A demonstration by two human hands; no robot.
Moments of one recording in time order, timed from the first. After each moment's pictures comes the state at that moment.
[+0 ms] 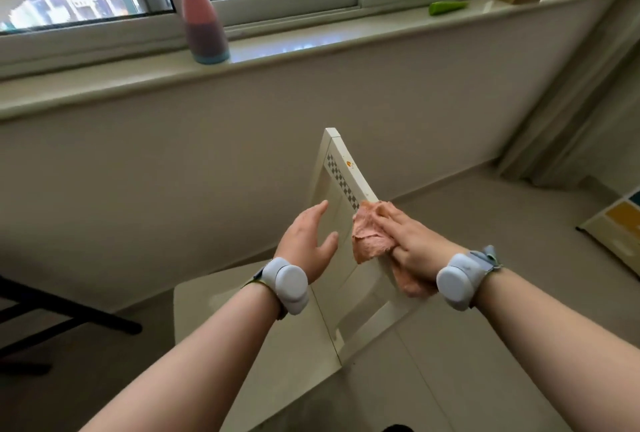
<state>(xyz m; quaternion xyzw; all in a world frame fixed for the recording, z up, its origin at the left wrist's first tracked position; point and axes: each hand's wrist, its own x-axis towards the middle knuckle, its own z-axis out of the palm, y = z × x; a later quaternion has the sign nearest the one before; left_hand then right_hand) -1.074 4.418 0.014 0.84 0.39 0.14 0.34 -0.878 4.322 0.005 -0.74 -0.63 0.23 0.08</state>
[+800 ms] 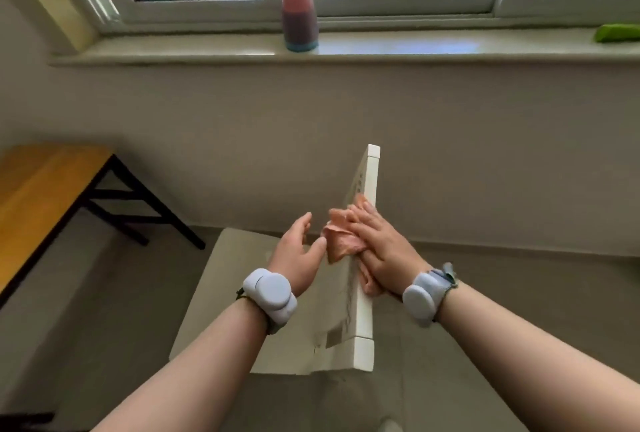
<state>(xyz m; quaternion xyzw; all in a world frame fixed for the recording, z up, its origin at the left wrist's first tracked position) -1.002 4.386 0.013 0.59 0.65 0.26 0.40 -0.818 4.403 -0.023 -0.47 -0.81 0.23 0.26</state>
